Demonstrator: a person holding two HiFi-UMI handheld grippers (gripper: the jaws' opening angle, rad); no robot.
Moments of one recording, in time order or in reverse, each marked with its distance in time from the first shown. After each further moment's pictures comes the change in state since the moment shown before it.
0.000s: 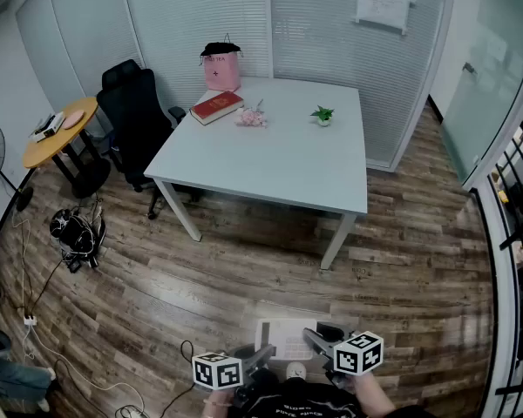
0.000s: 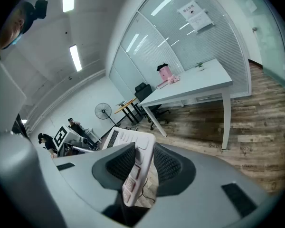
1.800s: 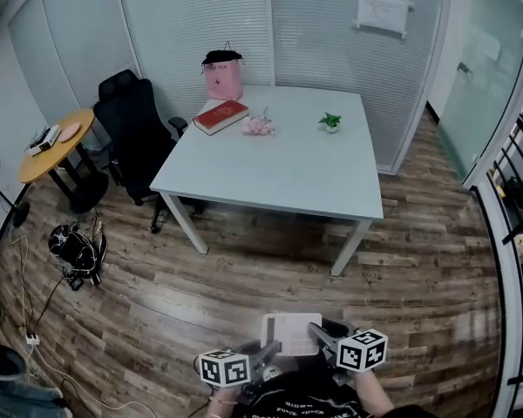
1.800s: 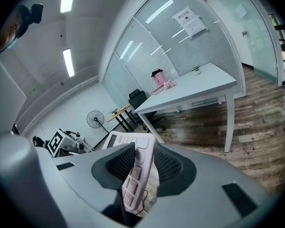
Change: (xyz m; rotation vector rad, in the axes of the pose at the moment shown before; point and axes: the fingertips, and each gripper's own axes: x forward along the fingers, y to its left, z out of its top) left arm -0.028 0.065 0.053 0.020 0.008 -0.021; right arm 0.079 0.019 0.027 0.063 -0.095 -0.074
